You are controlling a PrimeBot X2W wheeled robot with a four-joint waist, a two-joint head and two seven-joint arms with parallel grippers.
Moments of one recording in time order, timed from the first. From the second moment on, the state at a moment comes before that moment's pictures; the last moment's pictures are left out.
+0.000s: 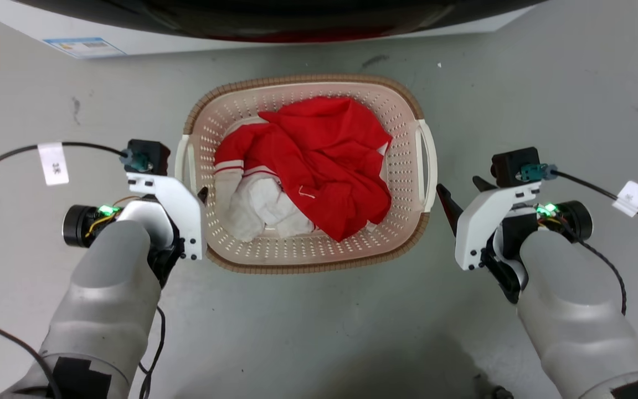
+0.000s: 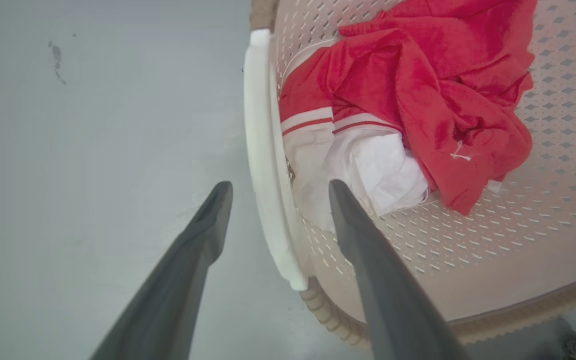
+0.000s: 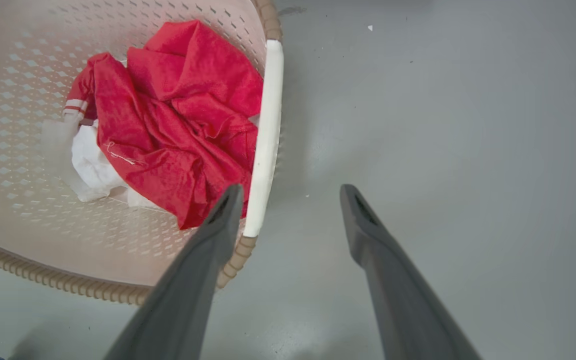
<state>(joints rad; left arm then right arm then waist) -0.88 0.19 -0.28 1.16 -0.31 -0.13 0.10 -0.75 -0.06 0.23 1.00 0.22 0.13 0.01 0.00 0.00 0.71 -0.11</state>
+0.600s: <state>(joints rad) -1.00 0.24 -0.40 1.17 -0.42 -0.13 0.17 -0.95 -0.05 0.34 1.18 0.32 0.13 0.00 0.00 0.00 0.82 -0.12</state>
